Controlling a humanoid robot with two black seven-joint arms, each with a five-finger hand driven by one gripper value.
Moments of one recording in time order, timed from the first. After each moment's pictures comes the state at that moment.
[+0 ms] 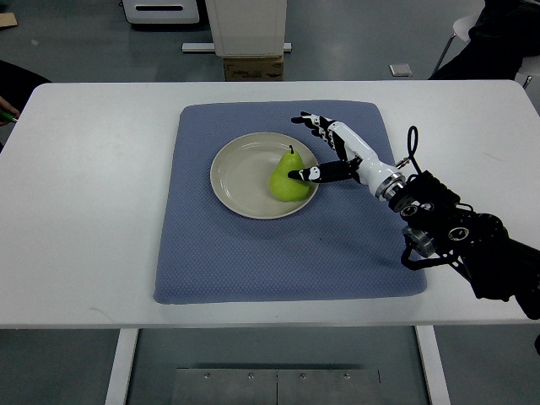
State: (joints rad) left arm 0.01 0.00 -0.11 -0.24 -0.10 0.11 -0.47; right arm 0.95 -0.09 0.09 0.58 -0.45 -0.03 0.61
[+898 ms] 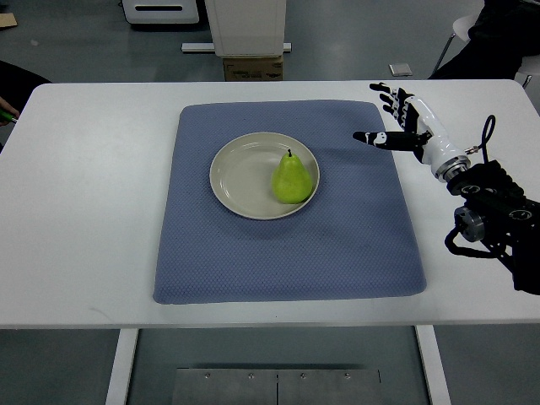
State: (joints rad) left arm 0.01 0.00 -0.11 -0.24 -0.10 0.11 -0.47; right arm 0.92 -0.22 0.24 0.58 -0.29 -0.02 0.57
